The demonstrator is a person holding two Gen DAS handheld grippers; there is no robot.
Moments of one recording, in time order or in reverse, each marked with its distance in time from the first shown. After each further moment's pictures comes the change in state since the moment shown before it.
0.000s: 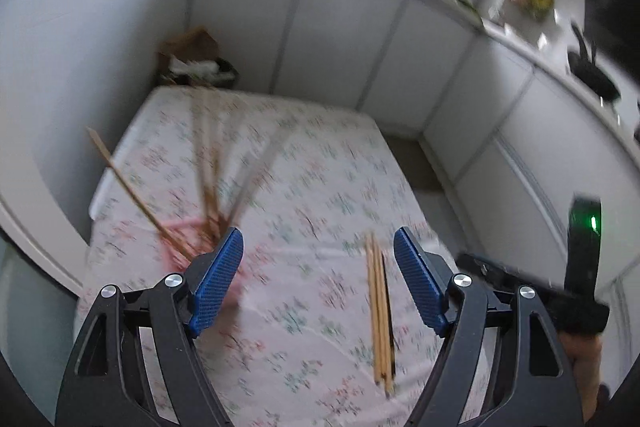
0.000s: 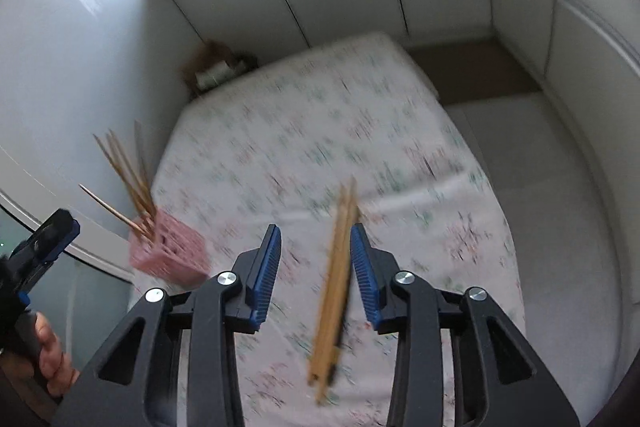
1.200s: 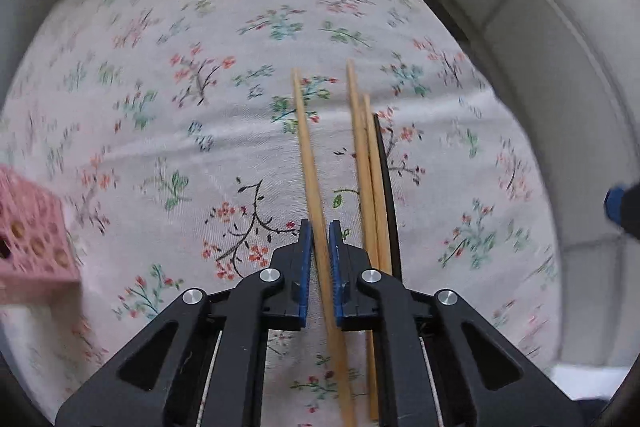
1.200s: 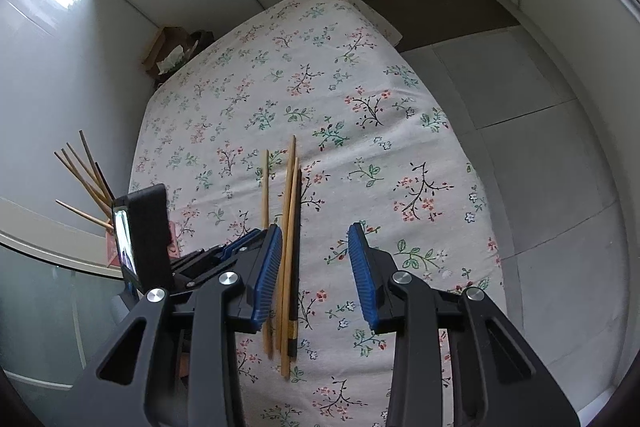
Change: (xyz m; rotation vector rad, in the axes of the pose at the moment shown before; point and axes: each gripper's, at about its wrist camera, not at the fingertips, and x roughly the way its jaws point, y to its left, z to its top) left arm 0.228 -0.077 -0.071 0.188 0.480 0.092; right arm 0.014 -0.050 -0.004 0.148 0.133 -0.019
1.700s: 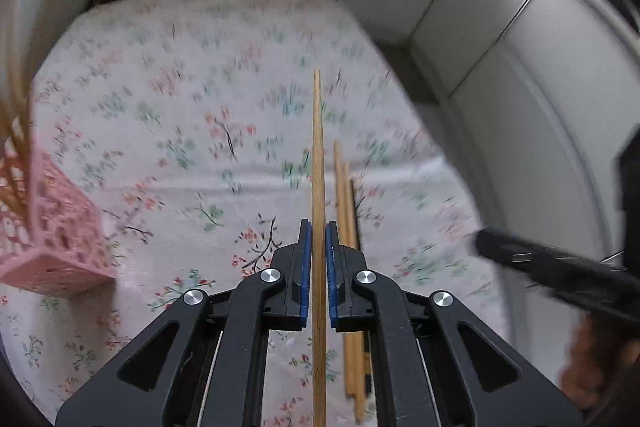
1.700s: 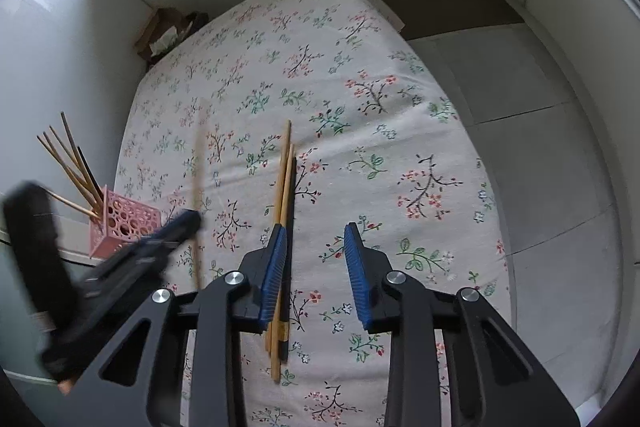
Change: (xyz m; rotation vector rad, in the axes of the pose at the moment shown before) left arm -0.085 0.039 -0.015 -0.120 -0.227 -0.152; right arm 0.029 0.009 0.000 -0.049 0.060 -0.030
